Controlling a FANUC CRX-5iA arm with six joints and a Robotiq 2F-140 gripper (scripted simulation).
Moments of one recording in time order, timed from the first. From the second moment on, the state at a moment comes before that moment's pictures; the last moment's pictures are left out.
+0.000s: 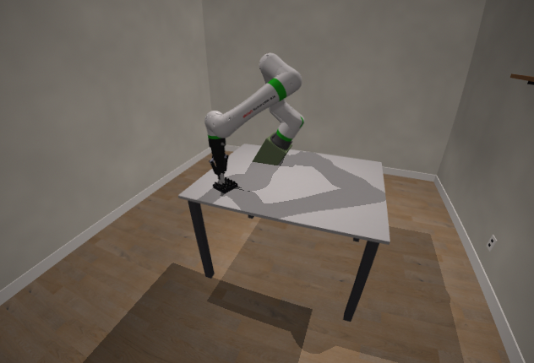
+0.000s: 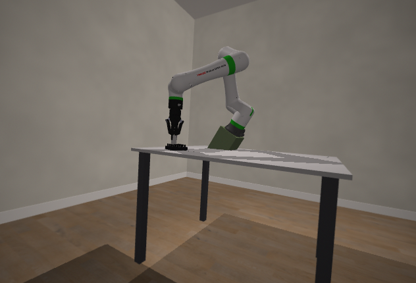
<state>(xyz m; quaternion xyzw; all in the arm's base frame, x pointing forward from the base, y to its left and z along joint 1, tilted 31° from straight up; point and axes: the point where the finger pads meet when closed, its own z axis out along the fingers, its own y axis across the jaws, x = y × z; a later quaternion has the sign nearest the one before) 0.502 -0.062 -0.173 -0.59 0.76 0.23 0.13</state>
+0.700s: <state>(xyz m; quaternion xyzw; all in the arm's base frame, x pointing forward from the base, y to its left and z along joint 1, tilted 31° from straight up) 0.502 -0.062 -0.173 -0.63 0.73 0.22 0.15</state>
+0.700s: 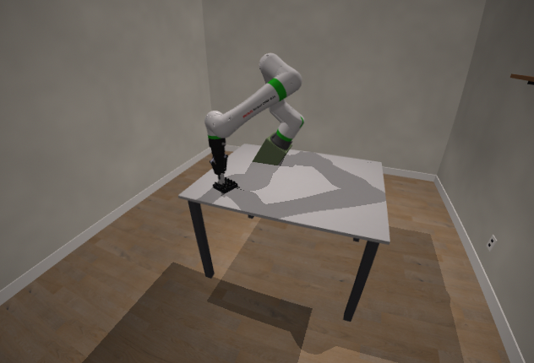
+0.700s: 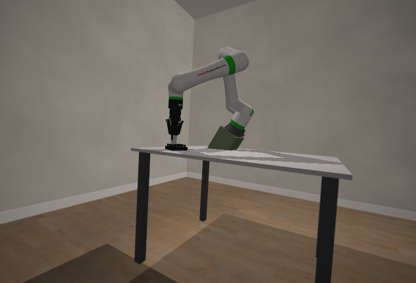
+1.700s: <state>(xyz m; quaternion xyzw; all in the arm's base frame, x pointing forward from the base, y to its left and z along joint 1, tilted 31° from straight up) 0.502 -0.062 -0.173 -0.80 0.55 0.18 0.19</state>
